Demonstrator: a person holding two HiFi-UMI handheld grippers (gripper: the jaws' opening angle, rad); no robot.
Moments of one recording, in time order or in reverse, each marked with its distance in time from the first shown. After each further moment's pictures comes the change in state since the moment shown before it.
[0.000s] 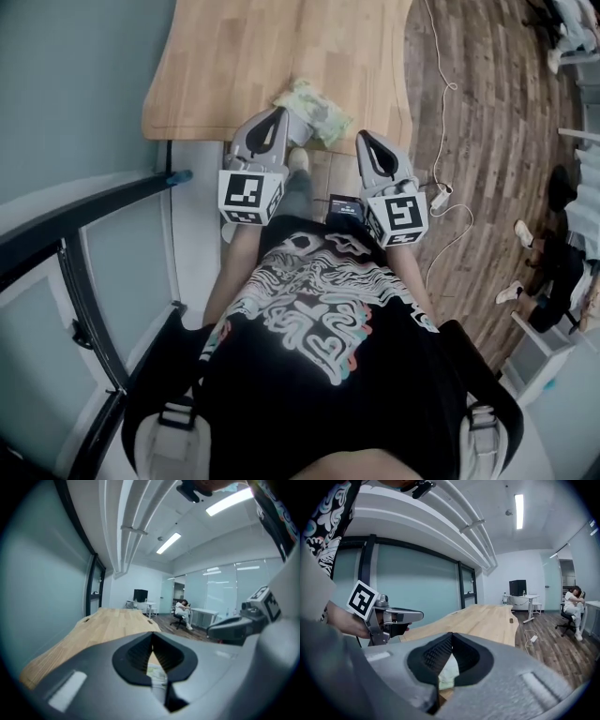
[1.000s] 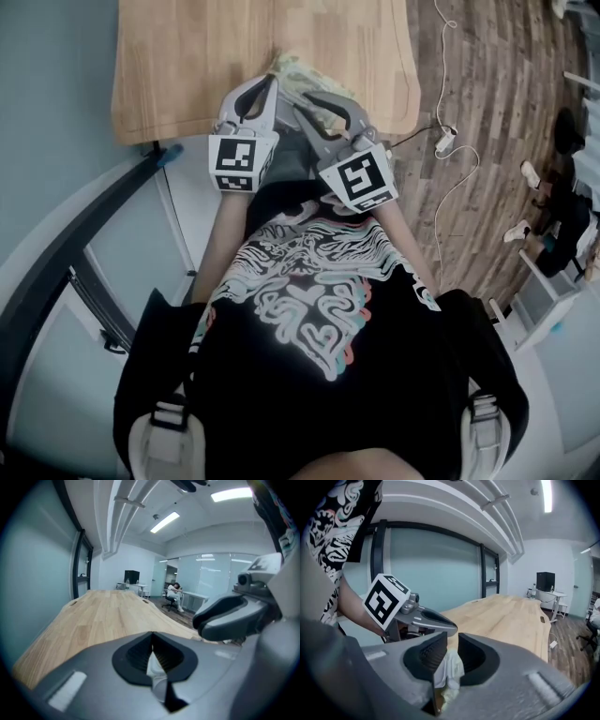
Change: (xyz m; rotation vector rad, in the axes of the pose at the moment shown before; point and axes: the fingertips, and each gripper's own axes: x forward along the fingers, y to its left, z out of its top) left arm 0.079 0.037 -0.078 0.041 0.242 -0.144; right arm 0.114 0.053 -0.020 -0.121 0.155 0.246
